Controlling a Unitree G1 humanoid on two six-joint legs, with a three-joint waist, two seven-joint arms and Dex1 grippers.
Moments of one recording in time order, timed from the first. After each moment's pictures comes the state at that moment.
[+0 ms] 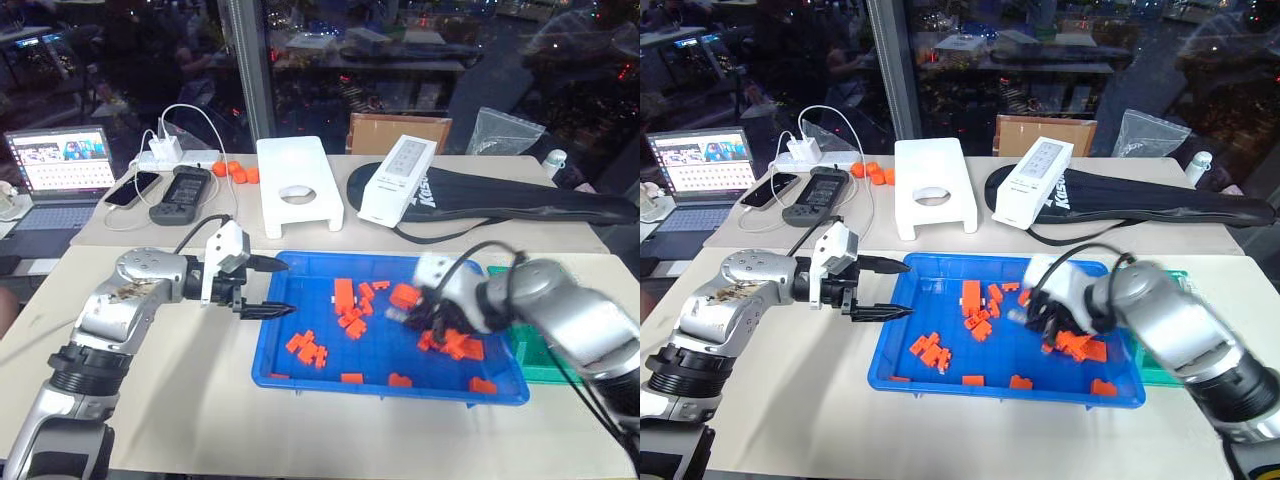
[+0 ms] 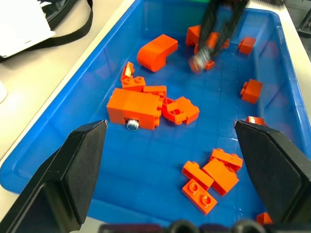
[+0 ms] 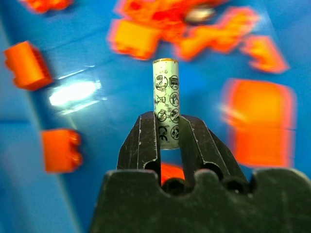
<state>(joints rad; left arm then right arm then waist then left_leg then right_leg) -0.55 0.74 -0.10 -0.06 -0.45 0.51 -1.23 -0.59 -1.10 0.20 -0.42 0.31 1.12 0.98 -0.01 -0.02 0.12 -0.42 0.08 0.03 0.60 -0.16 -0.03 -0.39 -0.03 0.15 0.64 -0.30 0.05</state>
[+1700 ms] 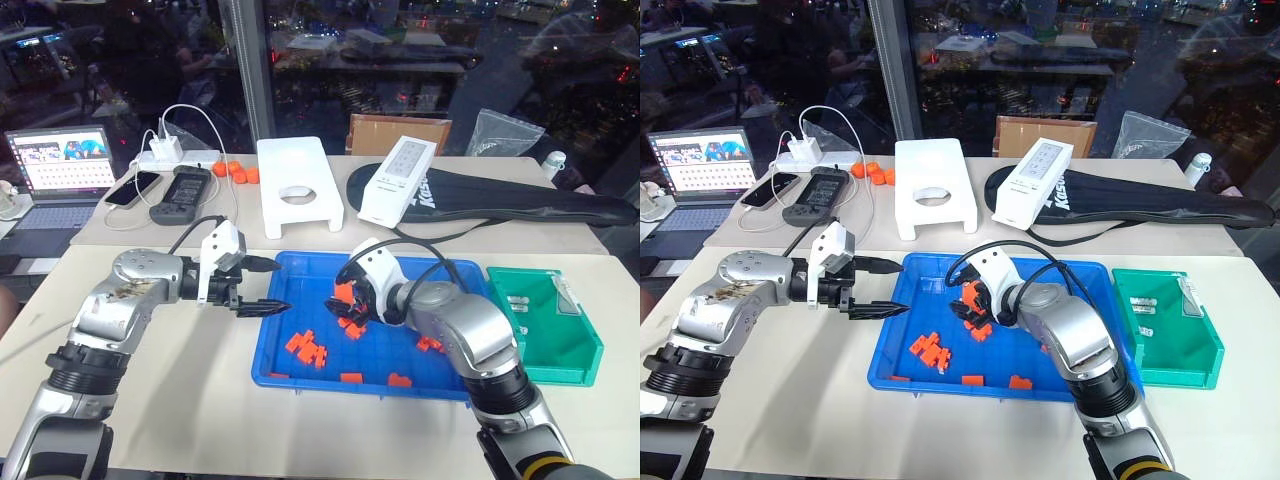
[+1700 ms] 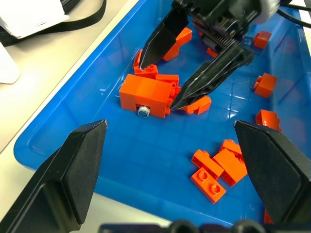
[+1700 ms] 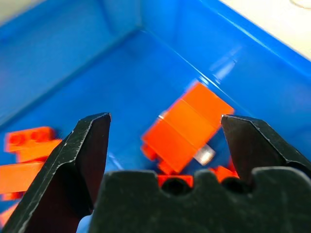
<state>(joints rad) -0.54 0.75 -0.08 -0.06 -0.44 0.53 -1.21 -0.59 -0.31 0.27 -0.34 0.22 1.28 0.37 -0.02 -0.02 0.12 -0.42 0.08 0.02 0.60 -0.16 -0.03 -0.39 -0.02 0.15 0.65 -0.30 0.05</state>
